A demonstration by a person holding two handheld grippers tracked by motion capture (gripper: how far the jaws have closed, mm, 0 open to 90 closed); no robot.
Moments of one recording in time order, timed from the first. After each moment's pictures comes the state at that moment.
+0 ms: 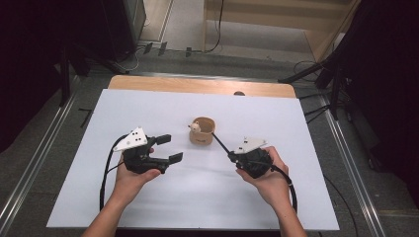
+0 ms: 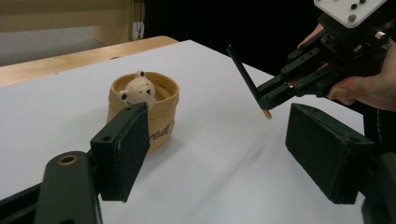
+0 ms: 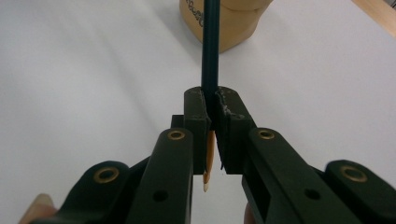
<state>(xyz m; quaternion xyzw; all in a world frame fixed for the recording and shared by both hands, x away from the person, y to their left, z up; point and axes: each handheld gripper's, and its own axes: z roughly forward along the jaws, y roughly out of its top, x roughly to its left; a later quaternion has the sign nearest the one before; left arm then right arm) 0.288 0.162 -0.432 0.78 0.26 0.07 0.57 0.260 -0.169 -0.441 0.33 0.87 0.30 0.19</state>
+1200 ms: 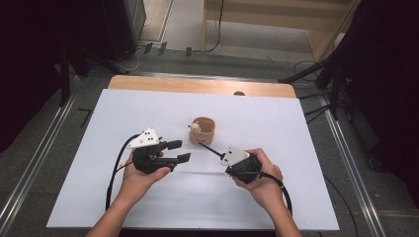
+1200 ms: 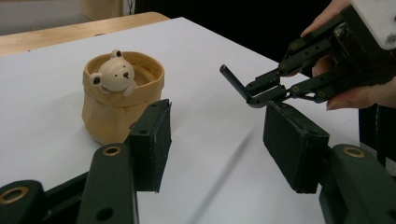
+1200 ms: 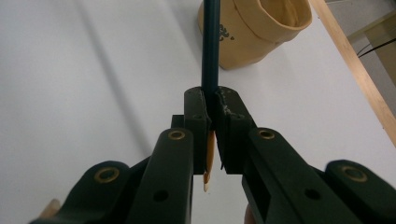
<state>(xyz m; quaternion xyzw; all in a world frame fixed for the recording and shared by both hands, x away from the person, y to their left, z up) 0.290 0.143 -0.435 0.80 0.26 0.04 0.54 0.250 -0.141 -0.446 0.22 0.90 0.25 0.28</state>
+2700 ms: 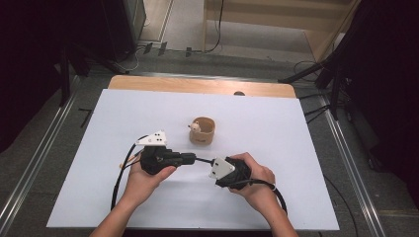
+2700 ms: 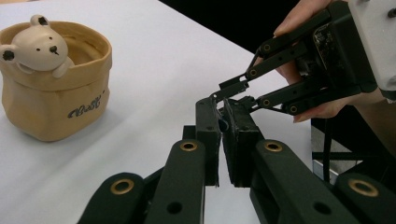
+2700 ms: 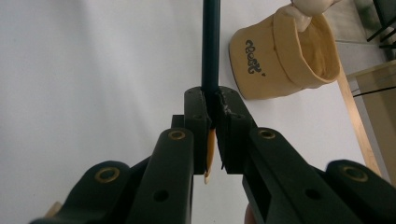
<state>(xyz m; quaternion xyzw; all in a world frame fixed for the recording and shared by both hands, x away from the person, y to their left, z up) 0.292 0.128 -0.442 0.81 0.24 -0.05 0.53 0.238 -0.116 -0.451 0.13 0.91 0.23 0.30</state>
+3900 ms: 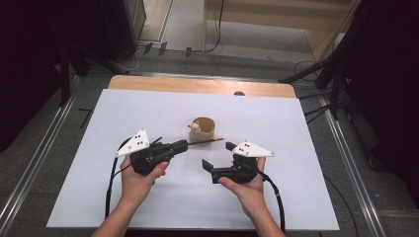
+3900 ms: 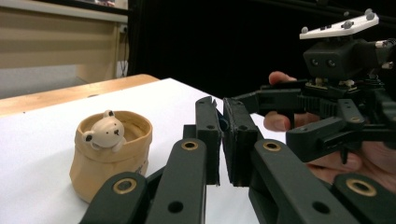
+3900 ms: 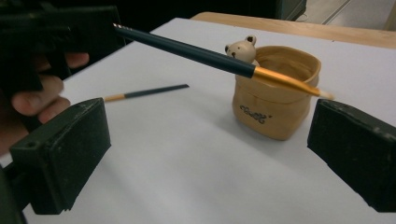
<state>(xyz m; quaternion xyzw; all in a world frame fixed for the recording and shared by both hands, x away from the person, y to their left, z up) 0.283 0.148 -0.440 0.72 0.23 0.06 0.65 0.241 -0.136 -0.447 0.43 0.71 0.53 0.14</state>
